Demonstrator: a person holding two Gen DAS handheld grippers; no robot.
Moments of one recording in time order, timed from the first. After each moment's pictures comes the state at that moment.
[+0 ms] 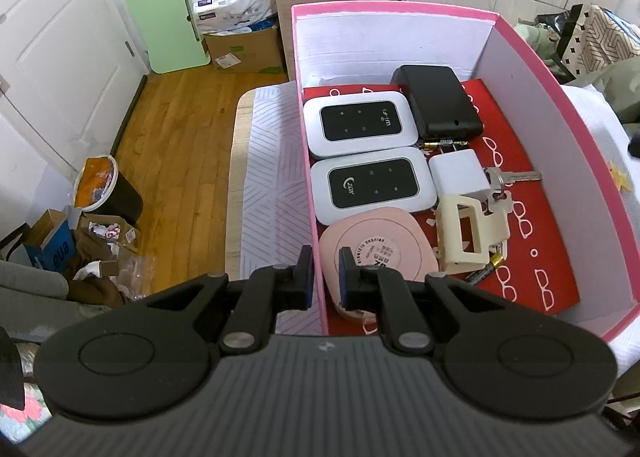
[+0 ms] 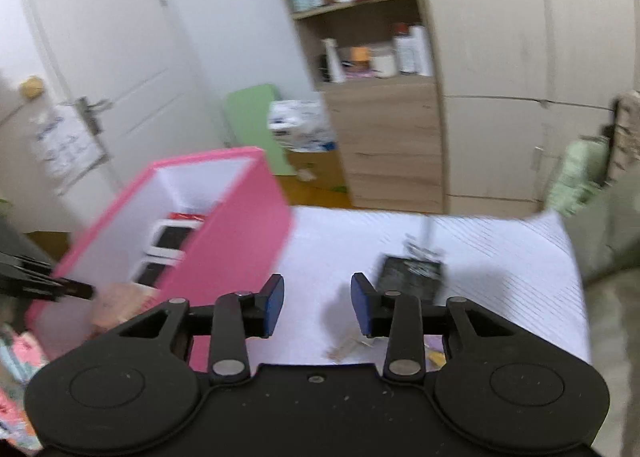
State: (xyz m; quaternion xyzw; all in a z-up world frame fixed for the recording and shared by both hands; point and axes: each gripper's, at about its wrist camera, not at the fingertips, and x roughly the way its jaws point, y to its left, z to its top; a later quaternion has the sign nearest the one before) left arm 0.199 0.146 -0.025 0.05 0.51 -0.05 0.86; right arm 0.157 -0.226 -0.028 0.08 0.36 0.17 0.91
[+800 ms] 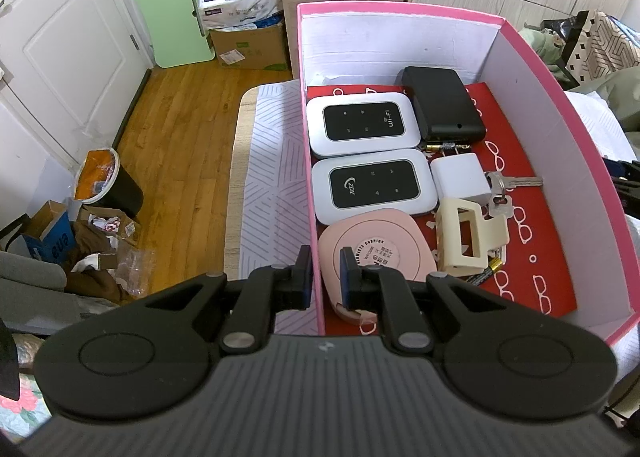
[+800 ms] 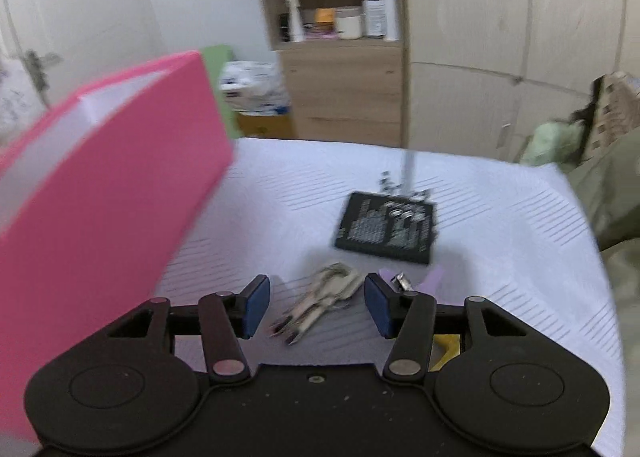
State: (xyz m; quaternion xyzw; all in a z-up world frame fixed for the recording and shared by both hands) left arm 0.200 0.147 -0.024 0.04 0.51 -0.04 0.86; right arm 0.185 -0.190 -0.102 0.01 0.39 0.09 0.92
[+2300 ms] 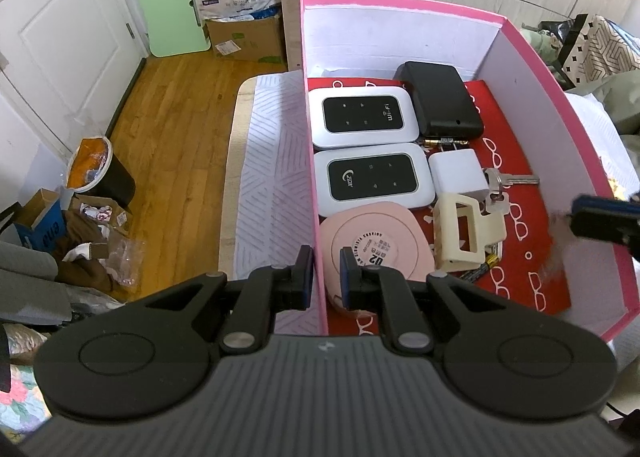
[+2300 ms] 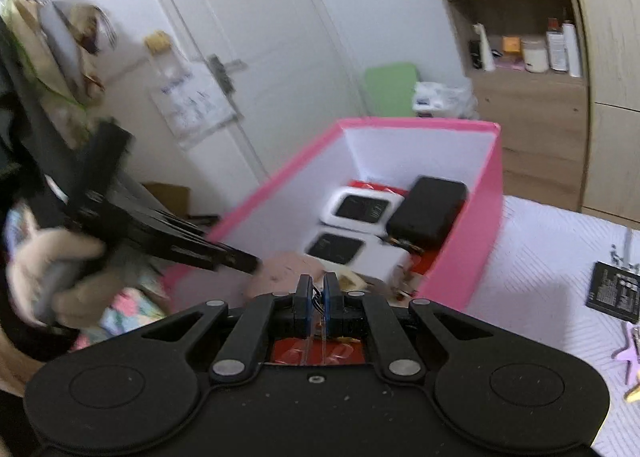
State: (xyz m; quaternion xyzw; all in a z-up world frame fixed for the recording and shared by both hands) left arm 0.200 0.151 -0.027 0.02 0.52 -0.04 0.85; right arm 0.142 -0.107 -0.022 0.07 0.36 0.36 0.86
